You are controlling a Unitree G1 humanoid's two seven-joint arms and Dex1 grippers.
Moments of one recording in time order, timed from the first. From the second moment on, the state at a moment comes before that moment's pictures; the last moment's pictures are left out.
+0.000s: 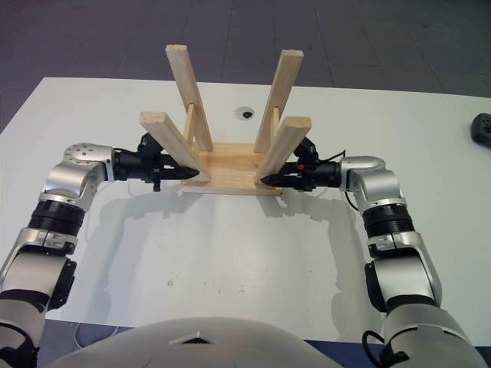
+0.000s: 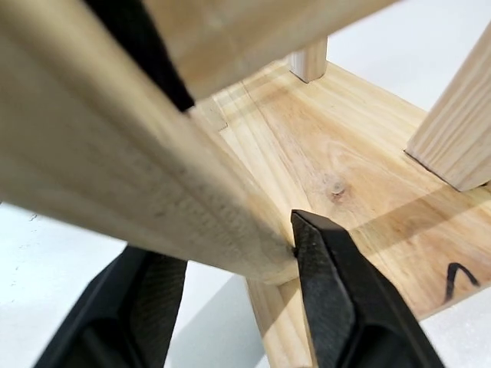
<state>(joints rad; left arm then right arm) -0.58 0.56 -0.20 0.42 -0.30 0.34 -1.26 -0.55 -0.58 0.17 0.46 0.36 0.49 1.29</state>
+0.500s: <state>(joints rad) -0.63 0.64 0.00 0.14 -0.68 1.25 -1.23 -0.38 -0.58 -0.28 -0.05 0.82 1.45 1.04</state>
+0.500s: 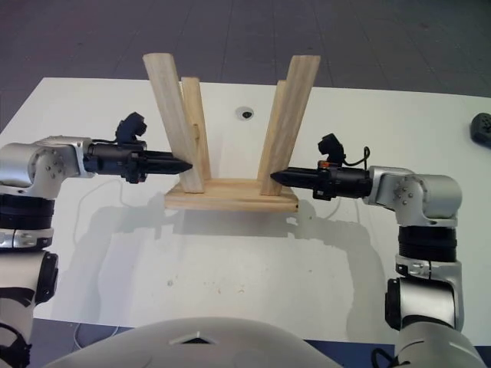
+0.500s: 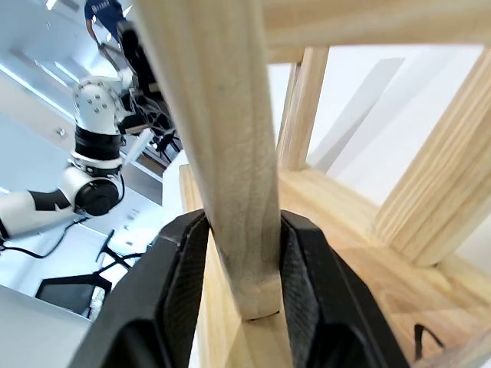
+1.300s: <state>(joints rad) -0.34 0.75 0.38 -0.08 -0.73 0.93 -1.04 0.12 -0.66 -0.50 -0.38 0.68 0.91 0.96</state>
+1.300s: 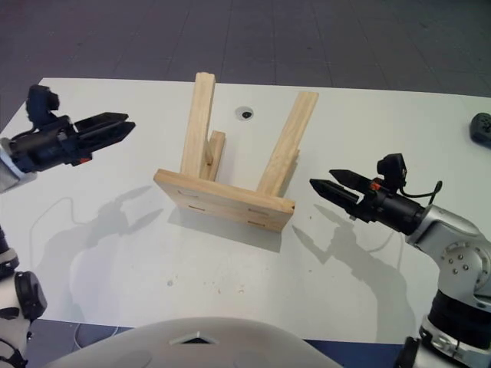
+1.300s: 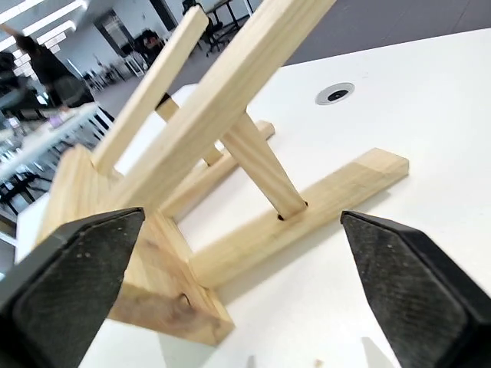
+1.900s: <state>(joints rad) -0.16 0.69 -0.13 -0.03 -0.22 0.05 -1.26 0.20 -0.74 -0.06 -0.19 0.27 0.04 1.25</state>
